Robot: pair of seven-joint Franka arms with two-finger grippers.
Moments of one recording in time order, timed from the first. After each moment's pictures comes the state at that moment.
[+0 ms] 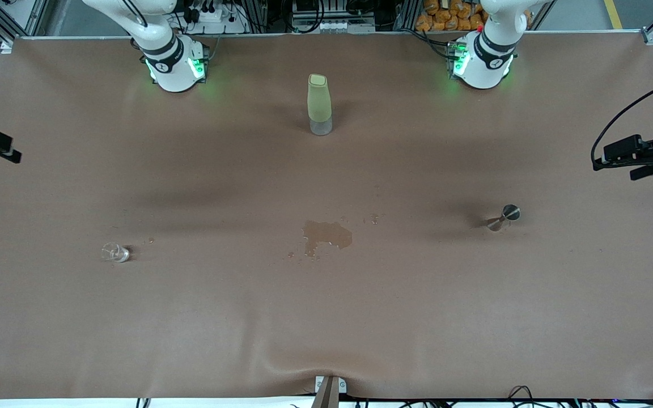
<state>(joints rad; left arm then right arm) 0.37 0.03 -0.12 -1.82 -0.30 1.77 0.52 -0.17 0.07 -0.04 -1.51 0.07 1.54 -0.31</state>
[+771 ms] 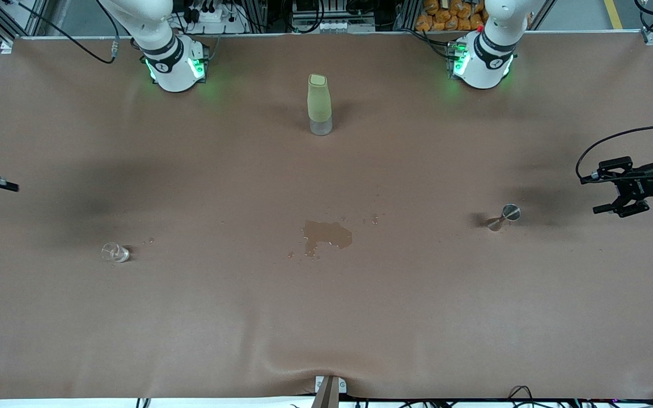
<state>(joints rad) 0.64 0.37 -0.12 -1.89 -0.71 1.74 1.60 -0.48 0.43 -0.05 -1.53 0.50 1.62 -1.40</state>
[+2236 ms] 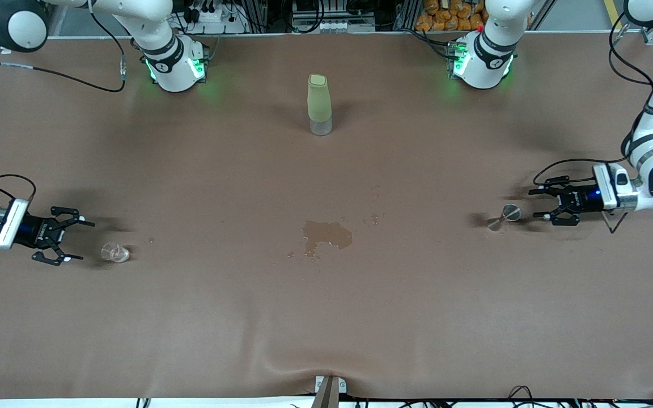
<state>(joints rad) 0.65 0.77 -0.15 -1.81 -0.89 1.61 2.70 -0.52 0.82 -0.04 -1.51 1.00 1.65 -2.38</state>
